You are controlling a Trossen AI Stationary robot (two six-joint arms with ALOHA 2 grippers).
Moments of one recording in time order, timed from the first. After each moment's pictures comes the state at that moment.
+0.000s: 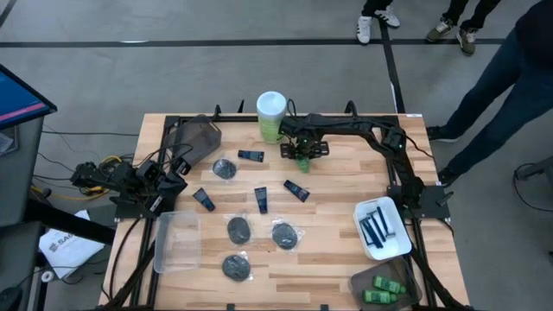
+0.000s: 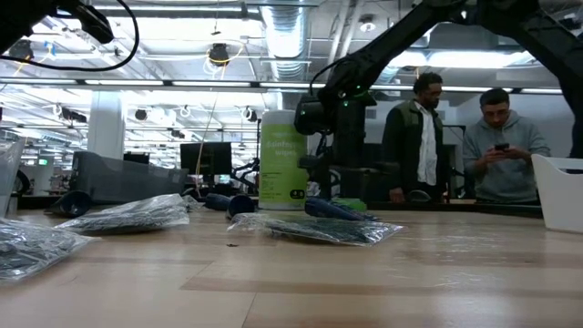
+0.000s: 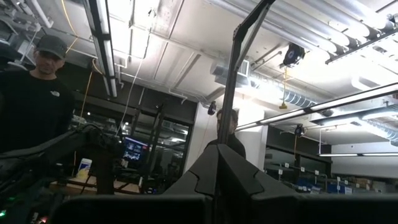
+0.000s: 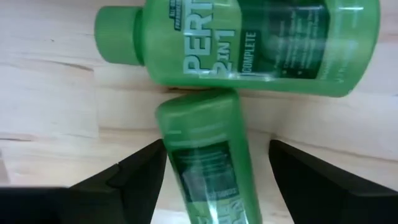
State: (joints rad) left arm -0.25 0.00 0.01 0.63 -0.06 -0.22; right arm -0.45 2.16 1.58 -0.90 -0.02 1.02
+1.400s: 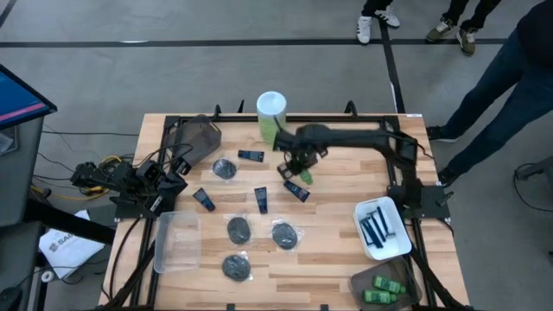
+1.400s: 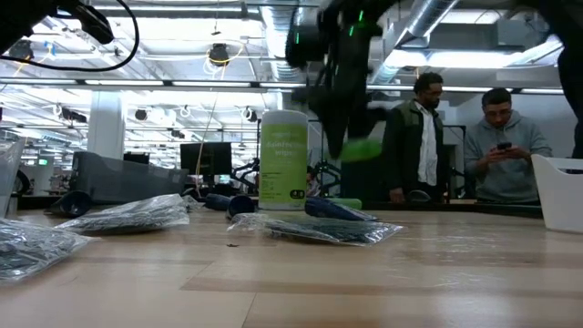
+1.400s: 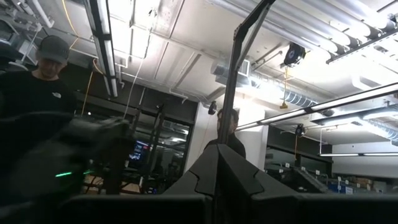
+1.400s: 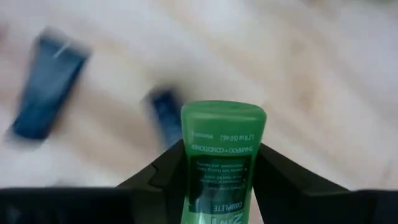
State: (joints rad) left arm -0.25 0.00 0.01 0.63 -0.06 -0.22; right arm -0.20 1.99 1.68 -1.14 0.03 0.74
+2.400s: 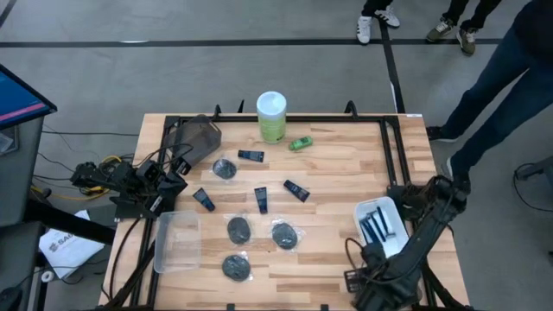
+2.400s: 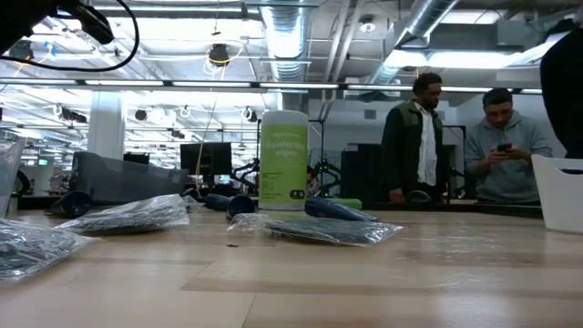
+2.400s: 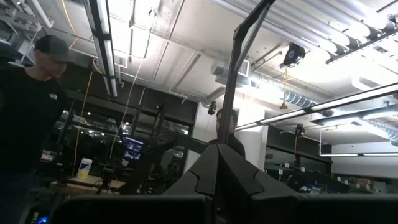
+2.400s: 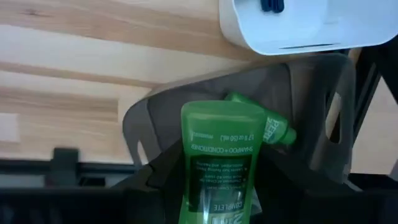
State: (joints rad) left arm -0.25 0.00 0.01 0.63 -0.06 -0.22; right arm 0.92 1.89 1.68 -1.48 -0.09 2.31
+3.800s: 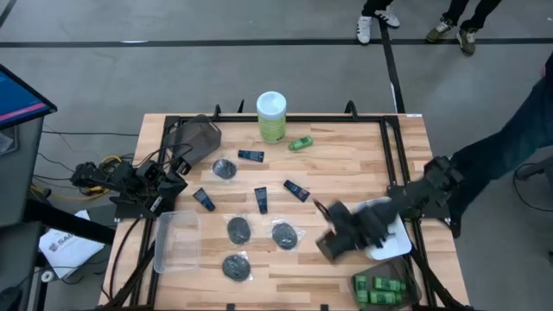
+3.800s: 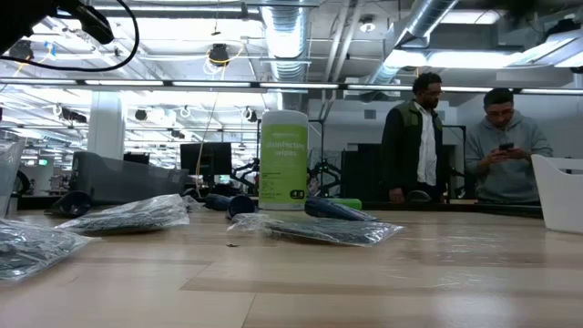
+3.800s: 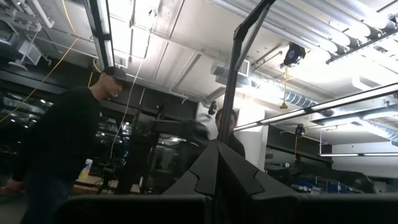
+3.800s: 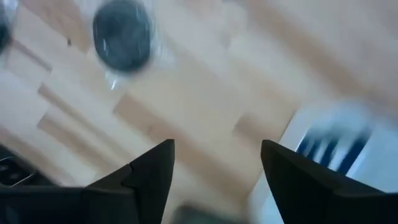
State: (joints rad) left arm -0.25 0.00 0.01 0.63 -0.06 -0.22; right arm 0.51 1.73 1.68 -1.46 0.21 1.40
